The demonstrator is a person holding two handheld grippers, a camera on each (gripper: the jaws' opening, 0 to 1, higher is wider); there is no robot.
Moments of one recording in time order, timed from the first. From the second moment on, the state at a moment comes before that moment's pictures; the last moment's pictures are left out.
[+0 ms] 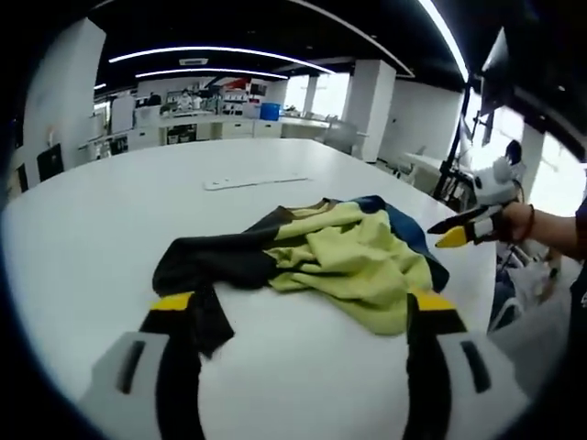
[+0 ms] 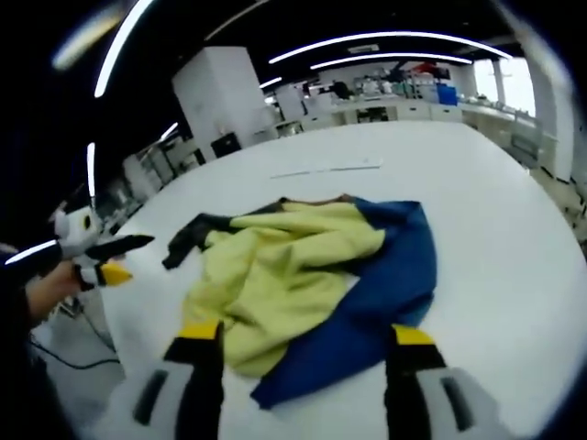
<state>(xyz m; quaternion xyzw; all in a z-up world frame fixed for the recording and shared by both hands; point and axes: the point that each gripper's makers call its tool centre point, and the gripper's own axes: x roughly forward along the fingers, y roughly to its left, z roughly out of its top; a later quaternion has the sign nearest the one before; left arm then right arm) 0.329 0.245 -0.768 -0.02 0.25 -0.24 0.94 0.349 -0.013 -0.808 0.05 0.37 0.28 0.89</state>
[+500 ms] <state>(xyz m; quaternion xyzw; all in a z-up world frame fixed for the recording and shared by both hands) 0.305 0.185 -0.795 0.02 0.26 -0.30 0.92 0.308 -0.005 -0.822 0.03 0.39 0.27 0.88</state>
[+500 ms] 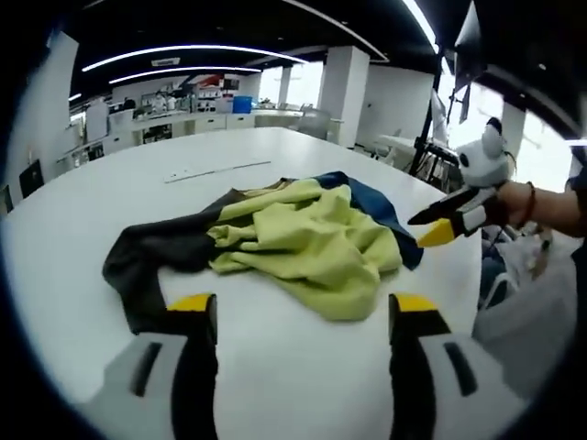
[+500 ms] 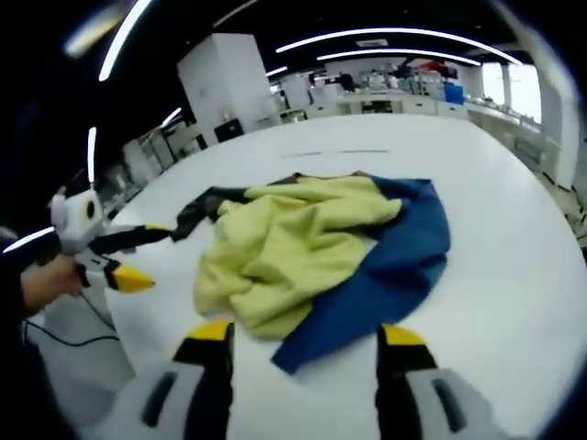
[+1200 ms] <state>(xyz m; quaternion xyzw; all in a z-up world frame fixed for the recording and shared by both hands) 0.307 0.140 -0.832 0.10 0.27 -0.31 0.91 0.298 -0.016 -0.847 0.07 0.39 0.21 0.89</state>
